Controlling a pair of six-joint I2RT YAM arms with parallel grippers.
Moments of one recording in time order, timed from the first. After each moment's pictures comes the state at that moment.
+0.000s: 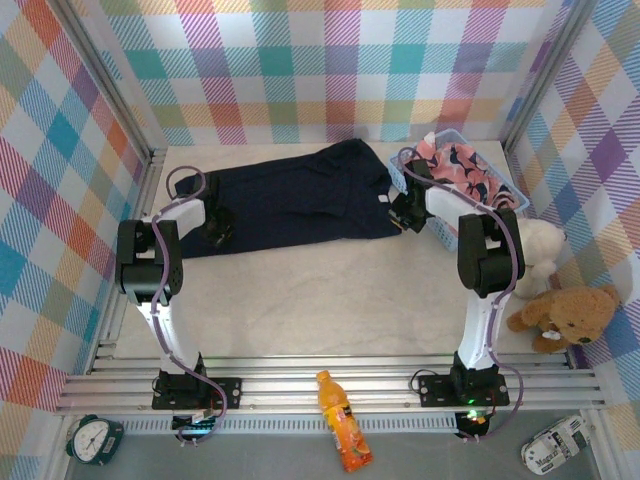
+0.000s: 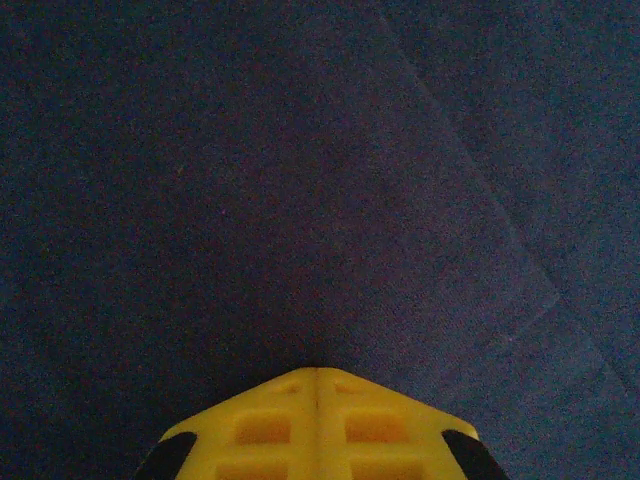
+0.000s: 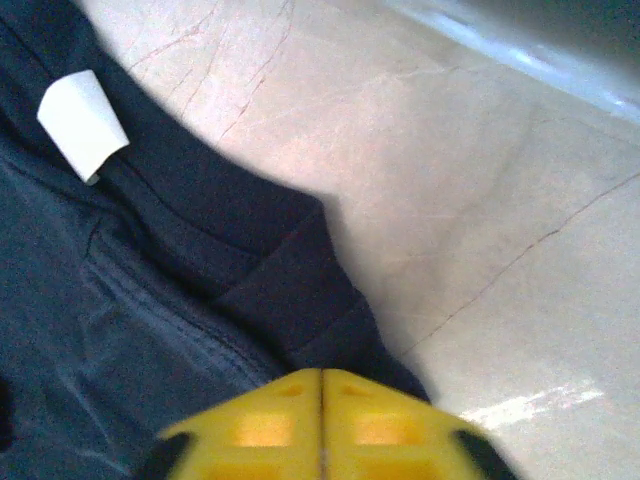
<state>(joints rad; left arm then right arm) 0.00 1.97 1.31 -0.53 0.05 -0.93 0.22 2.03 1.46 -0.61 -0.10 0.83</state>
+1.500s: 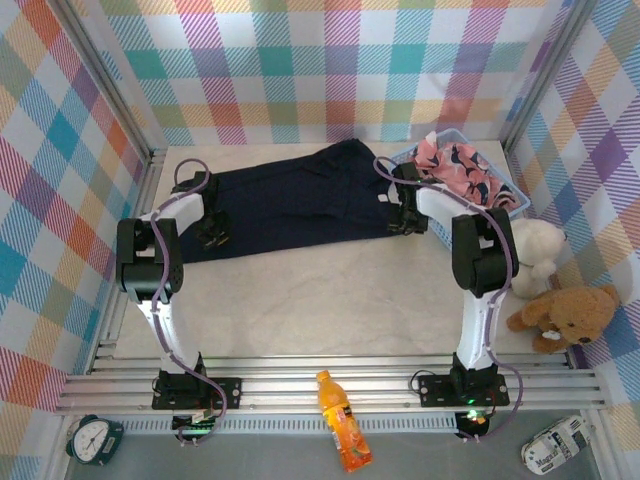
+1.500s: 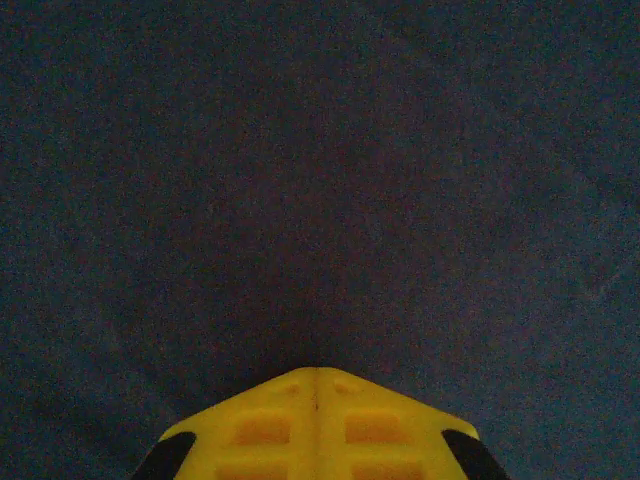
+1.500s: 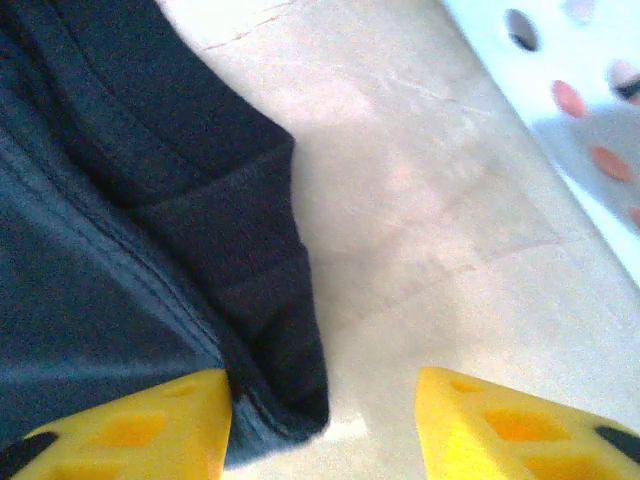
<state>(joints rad) 0.00 1.97 1.38 -0.75 0.01 -0.63 0.27 2.03 1.49 -0.74 0.11 0.37</state>
